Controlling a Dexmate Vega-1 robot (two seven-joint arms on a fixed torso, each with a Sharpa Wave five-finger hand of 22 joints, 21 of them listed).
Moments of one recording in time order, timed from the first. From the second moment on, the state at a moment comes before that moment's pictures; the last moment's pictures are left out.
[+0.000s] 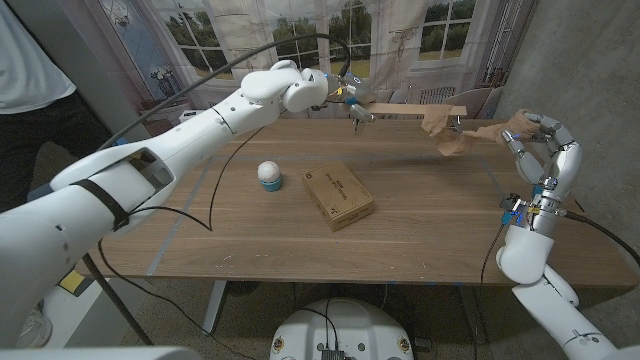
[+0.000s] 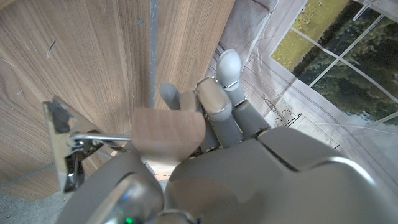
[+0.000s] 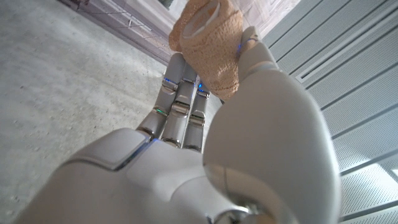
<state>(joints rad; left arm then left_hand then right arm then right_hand) 0.06 0.50 0.97 -1.52 0.92 -0.22 -0.44 0.20 0.10 0.71 0.13 0.47 0.64 0.06 1.35 0.68 0.97 -0.13 1.58 1.25 1.21 -0.20 1.54 1.23 0.87 -0.11 1.53 0.64 -1.30 -0.46 0.03 -1.60 -0.19 0.85 -0.88 1.27 -0.08 0.20 -0.13 0.22 0.87 -0.18 0.46 0.37 0.69 0.09 0.68 0.55 0.86 0.07 0.42 1.07 0.43 -0.04 1.37 0.18</state>
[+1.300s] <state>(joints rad) 0.02 0.46 1.01 -1.45 0.88 -0.31 -0.41 0.20 0.10 0.72 0.14 0.47 0.64 0.07 1.35 0.68 0.96 -0.13 1.58 1.25 1.21 -0.20 1.54 1.23 0.86 -0.11 1.53 0.62 -0.96 -0.46 0.03 -1.54 0.03 0.93 -0.28 1.27 -0.08 0.20 -0.13 0.22 0.87 -0.17 0.45 0.37 0.70 0.09 0.68 0.55 0.88 0.07 0.40 1.08 0.43 -0.04 1.38 0.18</state>
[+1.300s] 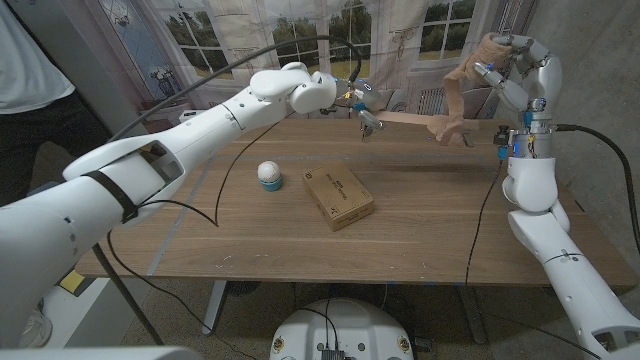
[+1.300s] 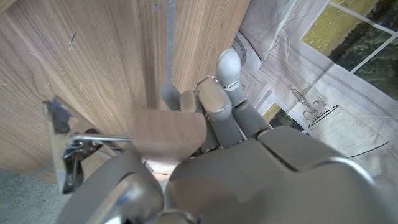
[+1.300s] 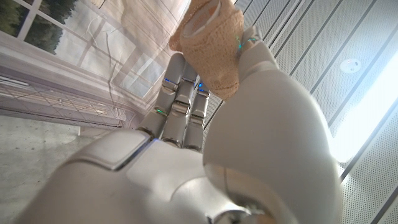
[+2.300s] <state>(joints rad) 0.04 0.46 1.01 -1.44 0.86 -0.36 -0.40 0.20 0.10 0.72 0.14 0.47 0.63 0.06 1.35 0.67 0.96 -0.13 1.58 1.25 1.21 -0.20 1.54 1.23 0.86 -0.11 1.53 0.62 -0.61 -0.51 -0.19 -1.36 0.09 0.77 -0.18 1.27 -0.08 0.20 -0.13 0.22 0.88 -0.17 0.44 0.38 0.71 0.09 0.67 0.56 0.89 0.07 0.39 1.09 0.43 -0.04 1.38 0.18</state>
